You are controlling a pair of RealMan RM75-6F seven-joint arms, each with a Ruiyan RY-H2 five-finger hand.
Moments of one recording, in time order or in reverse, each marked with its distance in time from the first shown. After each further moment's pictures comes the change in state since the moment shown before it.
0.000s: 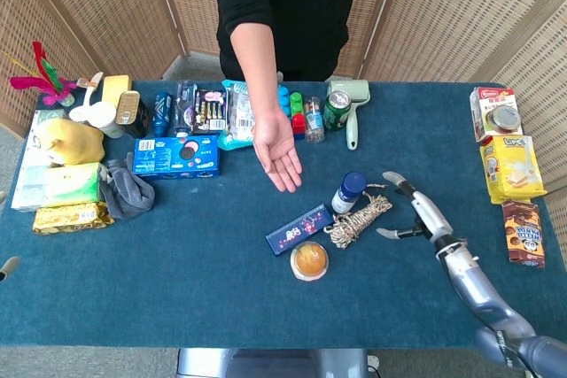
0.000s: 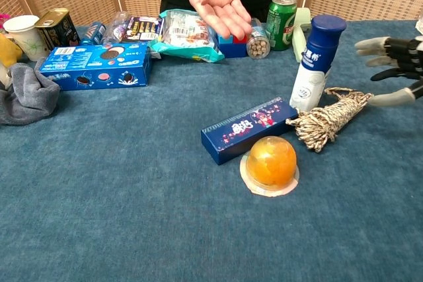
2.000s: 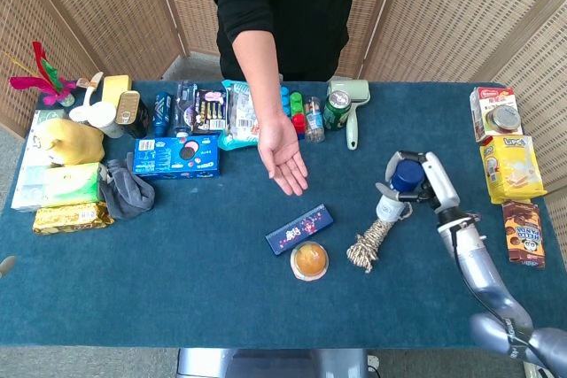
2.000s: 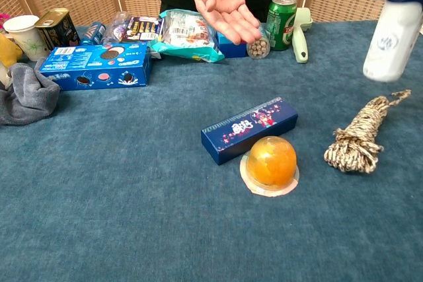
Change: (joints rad) left arm 0.000 0.039 0.002 0.001 0.007 -0.012 -0.106; right arm 0.021 0.183 0.198 -0.373 0.216 0.089 -0.170
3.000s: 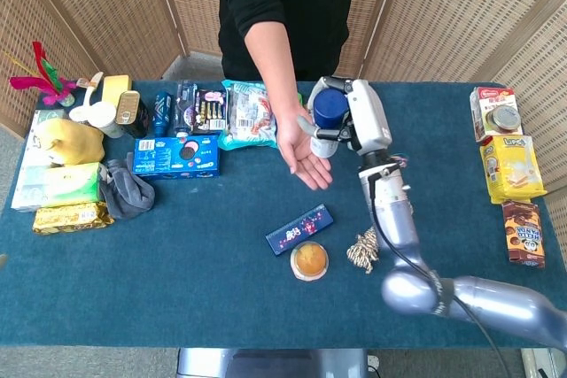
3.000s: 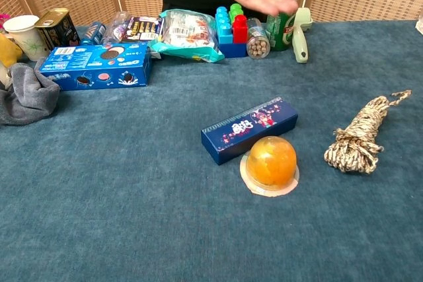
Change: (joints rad) left arm 0.002 0.028 -0.008 0.021 -0.020 -0.010 -0.099; right arm 0.423 -0.168 0.283 -0.170 0.526 0.206 -0.710
